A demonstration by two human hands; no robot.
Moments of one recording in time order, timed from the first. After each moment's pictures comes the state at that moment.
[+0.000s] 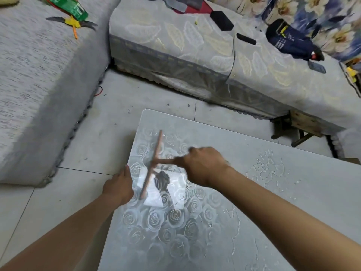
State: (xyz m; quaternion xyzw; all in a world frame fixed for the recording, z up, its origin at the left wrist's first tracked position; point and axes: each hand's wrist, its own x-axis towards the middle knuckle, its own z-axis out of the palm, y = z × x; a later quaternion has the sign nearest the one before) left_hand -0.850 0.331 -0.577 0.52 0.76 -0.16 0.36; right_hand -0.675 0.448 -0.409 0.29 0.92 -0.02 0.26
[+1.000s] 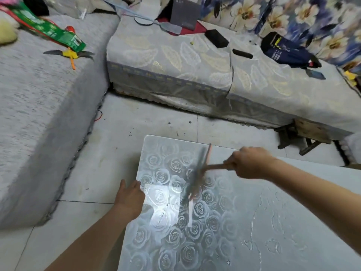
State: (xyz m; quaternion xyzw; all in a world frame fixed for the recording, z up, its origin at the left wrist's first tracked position) left_hand -0.877 0.403 -0.579 0.68 0.63 -0.29 0.23; right_hand -0.631 0.559 -0.398 0.43 0.82 -0.03 0.38
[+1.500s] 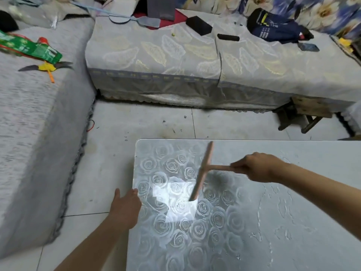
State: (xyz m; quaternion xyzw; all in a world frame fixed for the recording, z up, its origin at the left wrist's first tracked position) left_hand -0.880 0.409 -0.577 0.69 0.59 -0.35 0.23; right_hand -0.563 0.561 -0.437 0.50 0.78 -0.15 0.34
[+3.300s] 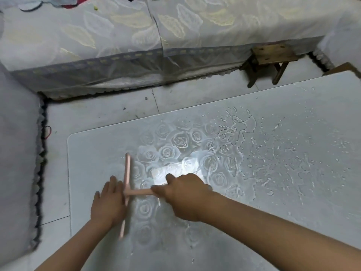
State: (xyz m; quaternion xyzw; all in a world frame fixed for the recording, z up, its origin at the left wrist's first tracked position) left_hand -0.723 0.406 -0.565 0.64 0.69 -0.24 0.25; right_hand -0.507 0.435 -0.469 0.38 0.88 -0.21 0.18
